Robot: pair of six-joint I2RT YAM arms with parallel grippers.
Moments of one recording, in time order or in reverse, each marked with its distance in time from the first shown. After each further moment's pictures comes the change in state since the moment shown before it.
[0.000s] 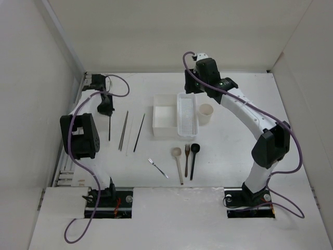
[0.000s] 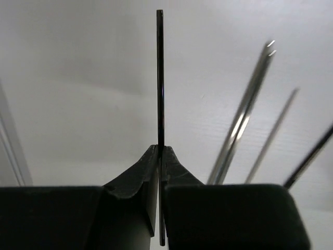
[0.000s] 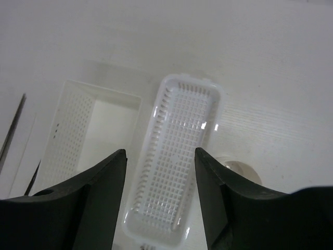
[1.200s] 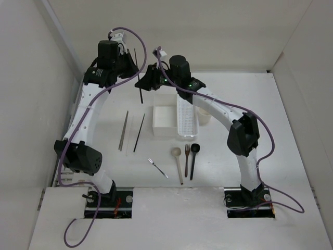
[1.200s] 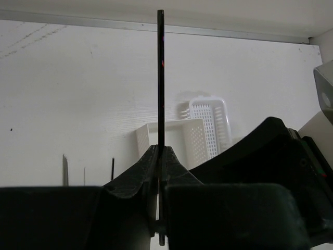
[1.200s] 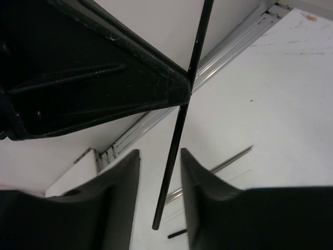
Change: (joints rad) left arm -0.284 -0.229 0.457 0.053 0.166 -0.338; right arm 0.166 0.314 0.267 0.526 -0.715 0.250
